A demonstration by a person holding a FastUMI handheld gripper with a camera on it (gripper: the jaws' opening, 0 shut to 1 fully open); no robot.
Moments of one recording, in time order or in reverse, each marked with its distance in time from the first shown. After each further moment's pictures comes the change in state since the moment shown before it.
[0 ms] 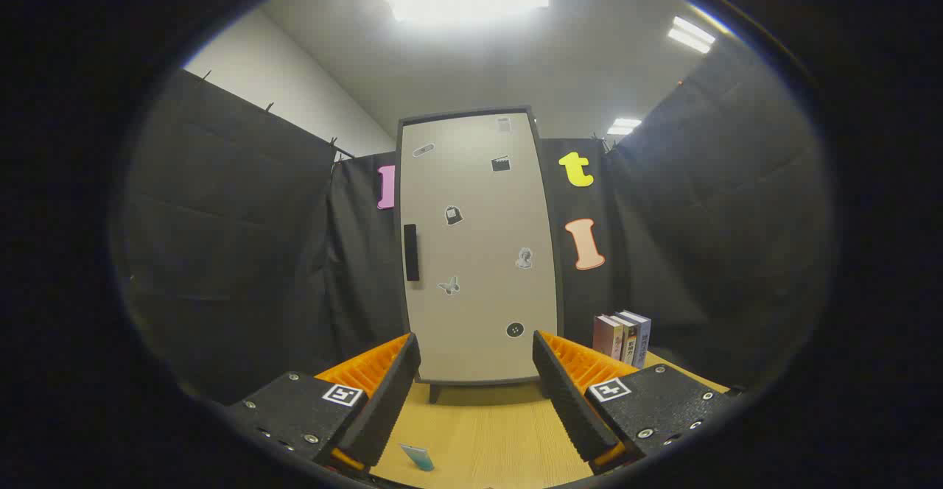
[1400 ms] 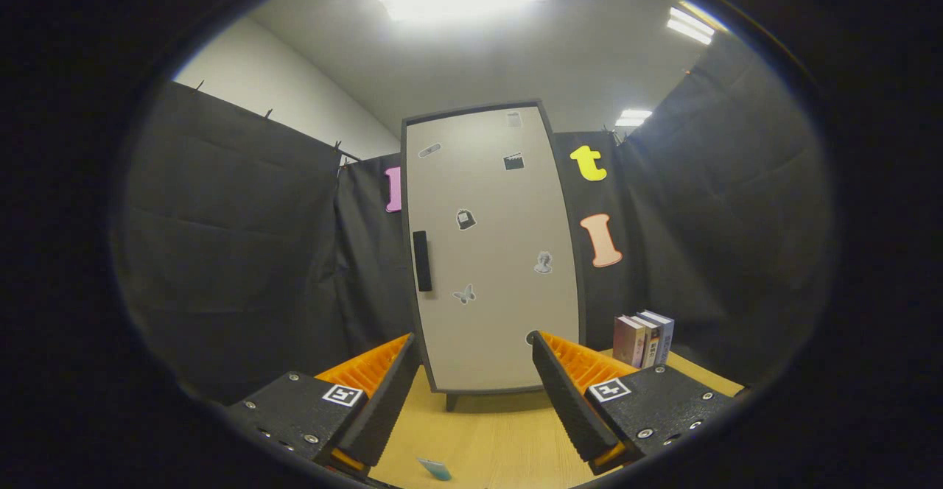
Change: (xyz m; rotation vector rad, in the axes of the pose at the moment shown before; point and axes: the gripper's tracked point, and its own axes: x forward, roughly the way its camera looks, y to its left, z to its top) arm 0.055 0.022 0.020 0.044 0.010 0.071
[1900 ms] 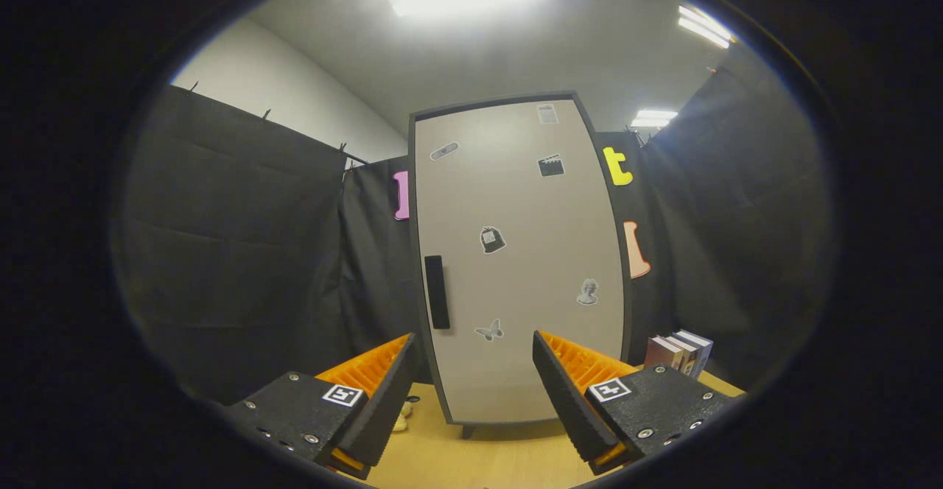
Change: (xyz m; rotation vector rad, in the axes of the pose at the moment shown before) arm 0.110 0.035 0.034 -0.012 -0.016 0.044
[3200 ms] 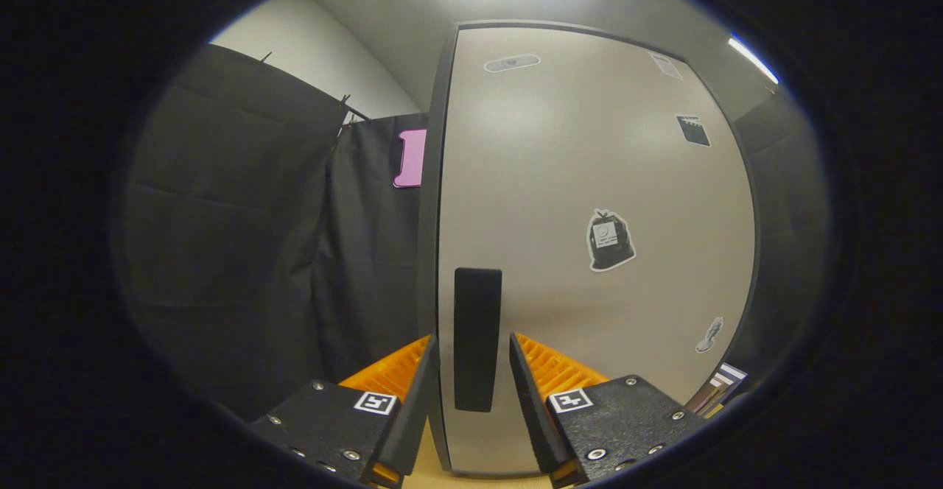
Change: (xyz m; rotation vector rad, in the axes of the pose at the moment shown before) arm 0.227 0.056 -0.036 -0.126 0.130 -0.036
